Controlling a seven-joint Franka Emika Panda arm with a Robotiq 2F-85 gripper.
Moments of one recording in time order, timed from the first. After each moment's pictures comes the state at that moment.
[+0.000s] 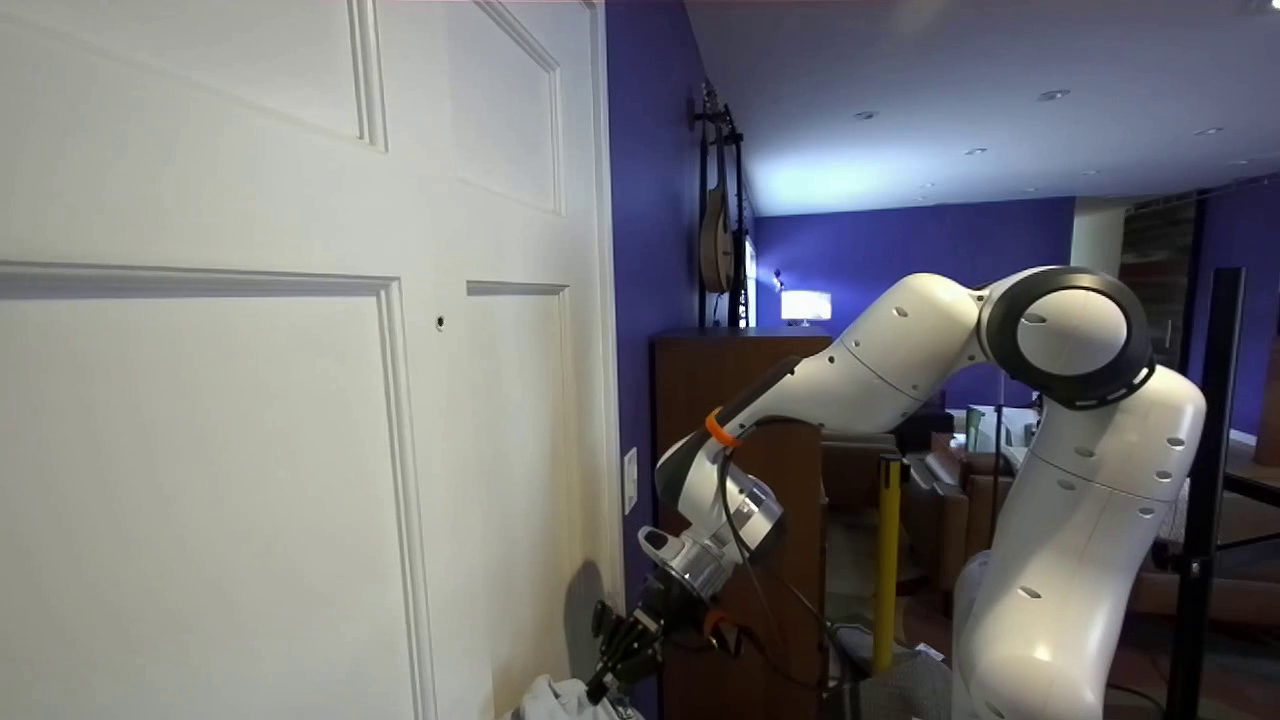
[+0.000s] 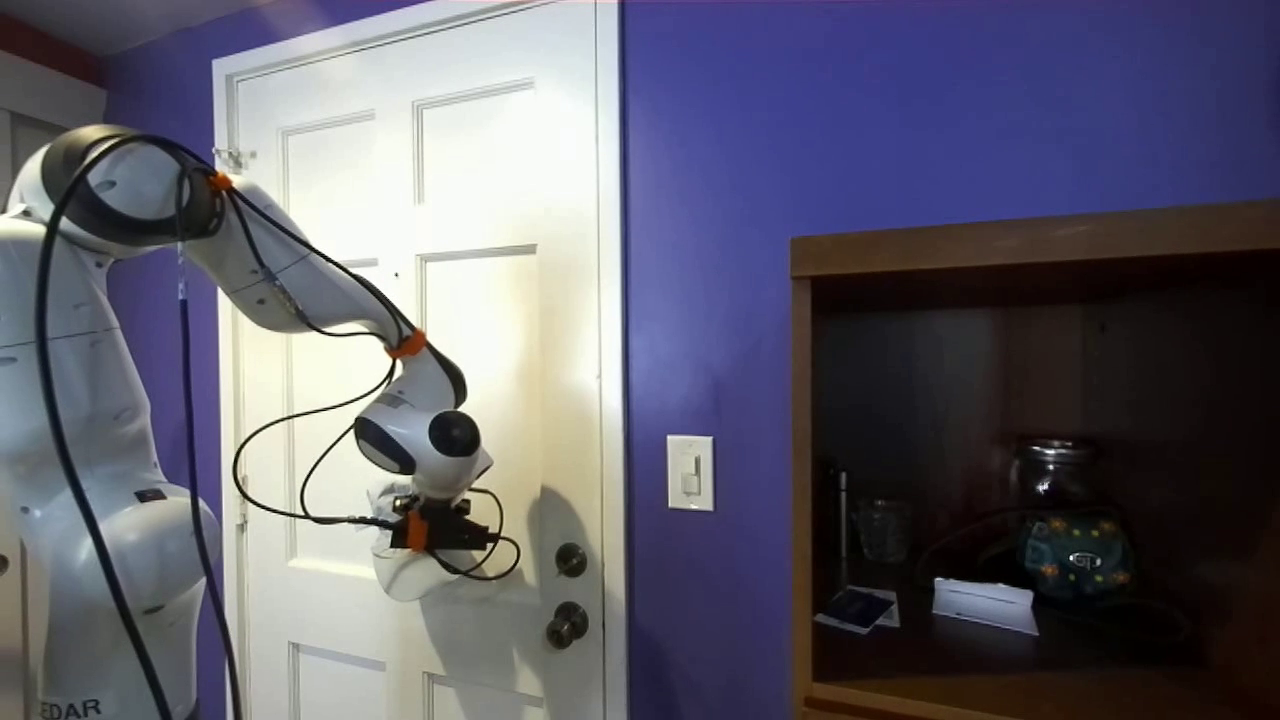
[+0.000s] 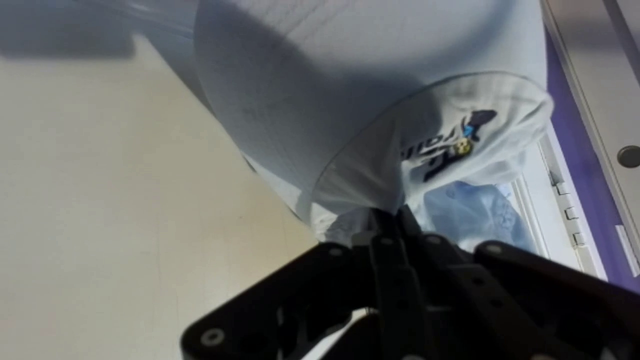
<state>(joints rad) -0.01 -0.28 0.01 -2.75 1.49 2.33 -2.09</state>
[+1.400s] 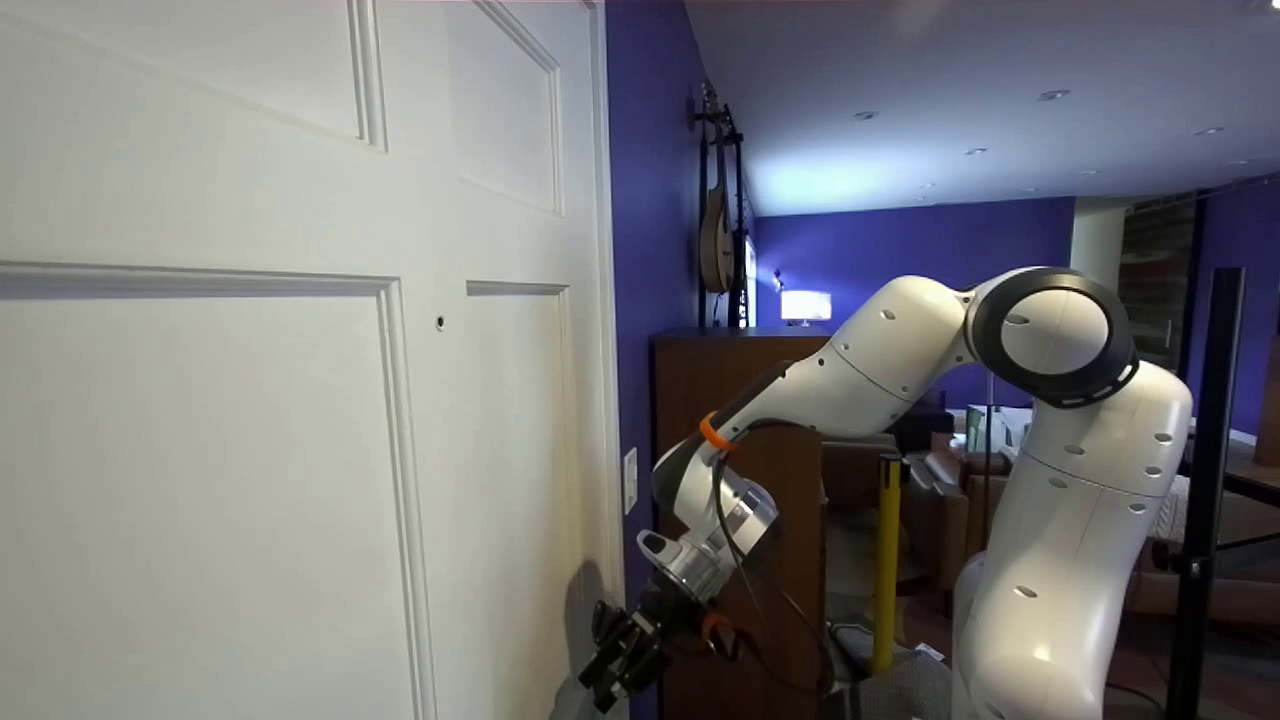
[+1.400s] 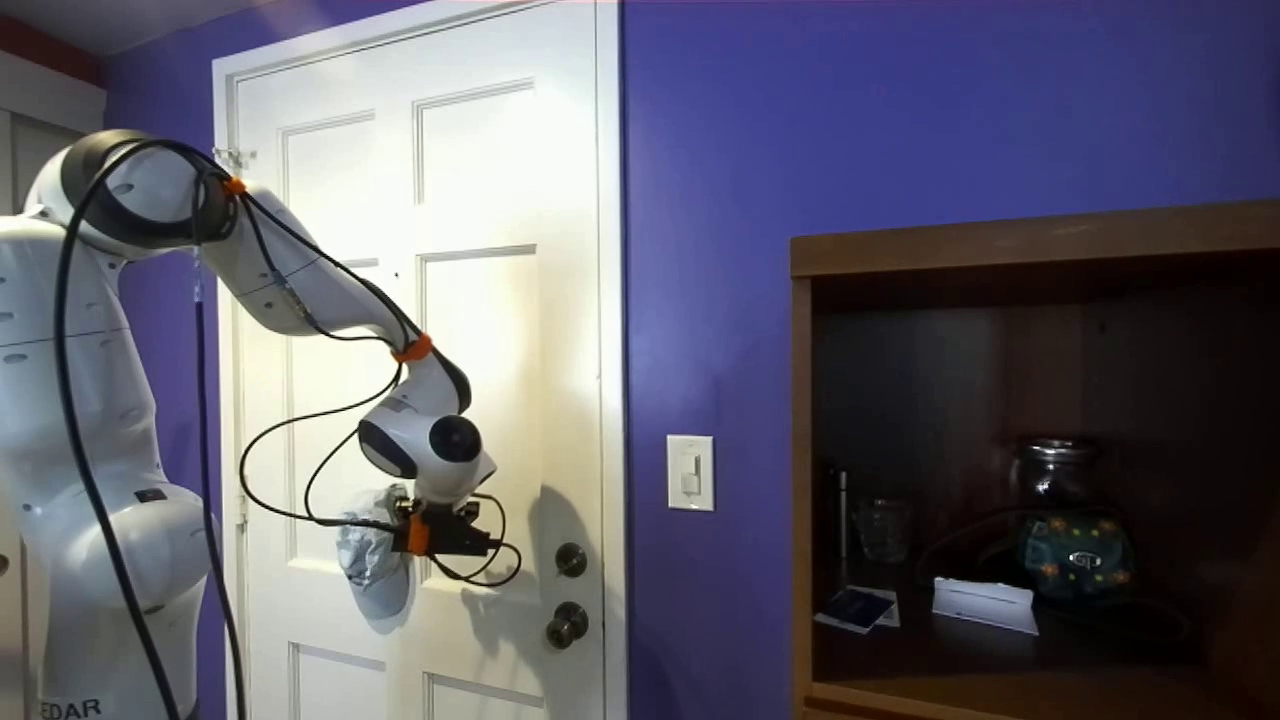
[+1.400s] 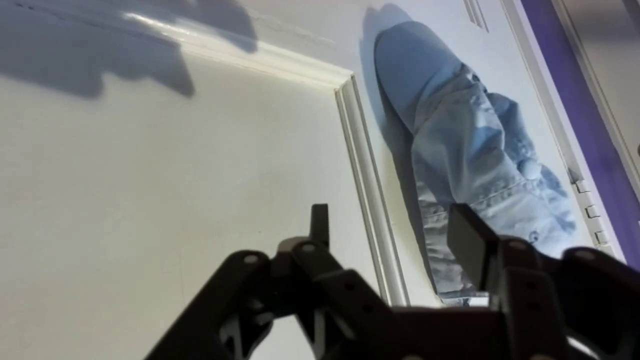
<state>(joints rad) -0.01 -0.24 0.01 -2.73 1.53 2.35 -2.08</state>
